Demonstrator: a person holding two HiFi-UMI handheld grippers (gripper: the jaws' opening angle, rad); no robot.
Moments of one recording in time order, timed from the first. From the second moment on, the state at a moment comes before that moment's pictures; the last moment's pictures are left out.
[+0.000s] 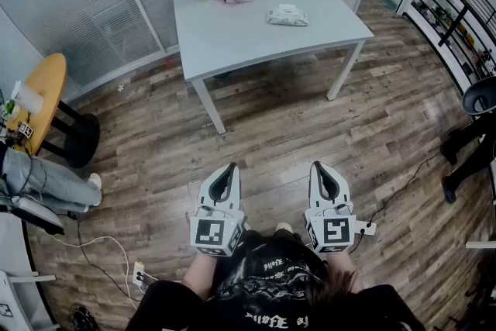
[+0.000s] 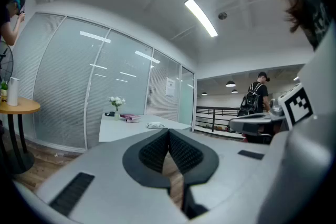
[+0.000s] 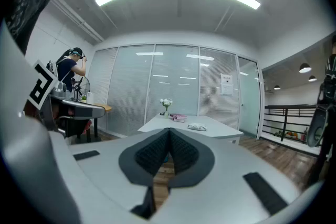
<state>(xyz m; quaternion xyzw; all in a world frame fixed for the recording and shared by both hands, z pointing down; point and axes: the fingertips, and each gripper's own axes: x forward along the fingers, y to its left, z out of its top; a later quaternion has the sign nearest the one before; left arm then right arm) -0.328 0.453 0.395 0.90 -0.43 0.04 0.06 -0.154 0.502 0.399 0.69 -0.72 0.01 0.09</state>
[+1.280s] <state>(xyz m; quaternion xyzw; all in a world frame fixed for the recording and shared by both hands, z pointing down) -0.294 0.367 0.399 0.92 -0.39 0.04 0.06 -0.131 0.412 0.395 0.71 -0.71 0.02 0.05</state>
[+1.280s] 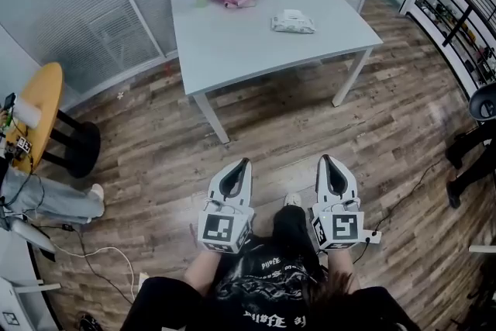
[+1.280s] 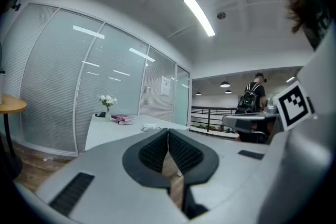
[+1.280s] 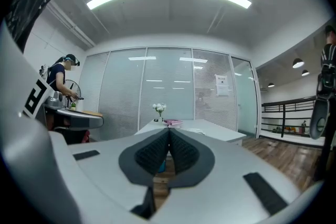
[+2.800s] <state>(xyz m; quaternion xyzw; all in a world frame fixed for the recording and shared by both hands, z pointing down) -0.070 0.143 0.439 0.91 -0.39 0.07 0.09 0.061 0.211 0.424 0.66 -0.75 0.04 0.07</state>
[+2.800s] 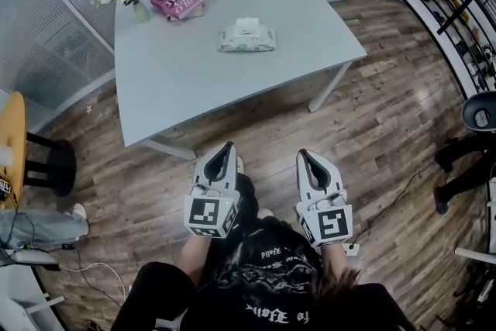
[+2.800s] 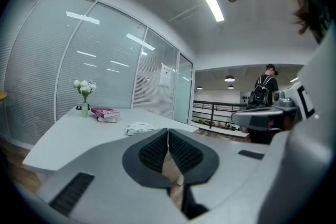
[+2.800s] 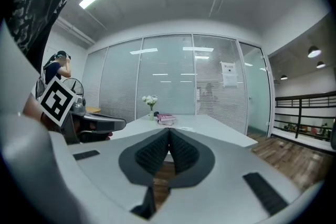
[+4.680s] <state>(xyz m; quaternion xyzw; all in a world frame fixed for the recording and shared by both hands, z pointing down) 0.015 -0.214 0.455 0.90 -0.40 0.11 0.12 0.154 -0.174 0.440 0.61 -0.78 0.11 0.13</state>
